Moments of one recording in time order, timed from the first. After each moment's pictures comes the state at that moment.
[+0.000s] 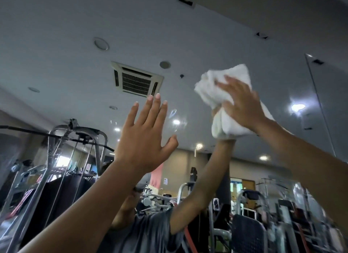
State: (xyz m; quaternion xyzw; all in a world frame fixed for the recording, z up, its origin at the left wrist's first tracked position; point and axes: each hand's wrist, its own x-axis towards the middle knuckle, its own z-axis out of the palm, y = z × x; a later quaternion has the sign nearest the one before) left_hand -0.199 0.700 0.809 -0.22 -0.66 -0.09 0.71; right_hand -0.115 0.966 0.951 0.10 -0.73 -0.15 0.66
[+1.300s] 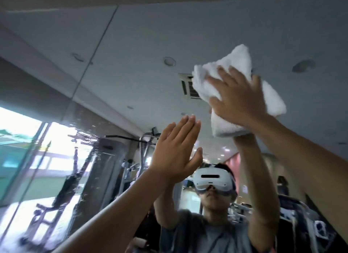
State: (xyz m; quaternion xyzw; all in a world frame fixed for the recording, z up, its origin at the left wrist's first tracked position) left_hand -0.185 0.660 0.788 -0.22 -0.67 -0.05 0.70; right_hand -0.155 0.826 0.942 0.15 -0.68 -0.18 0.69
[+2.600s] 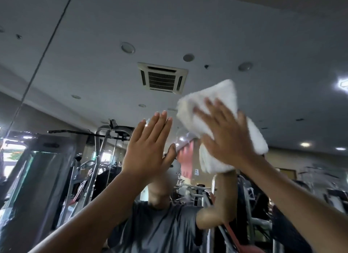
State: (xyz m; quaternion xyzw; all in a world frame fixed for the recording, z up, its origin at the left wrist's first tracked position) left_hand -0.208 0.596 0.759 -0.21 -0.67 -0.04 0.72; right_hand -0.151 0.819 0.822 0.14 -0.70 -0.21 0.66
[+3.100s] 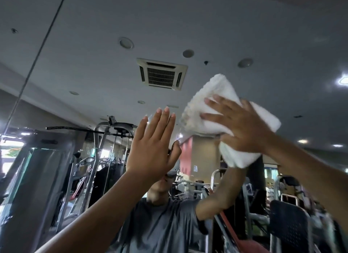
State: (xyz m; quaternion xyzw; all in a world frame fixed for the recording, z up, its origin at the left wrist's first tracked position) left_hand -0.210 0.601 0.757 -0.20 -0.66 -0.04 0.72; right_hand -0.137 0.856 0.854 0.23 -0.70 -0.33 0.59
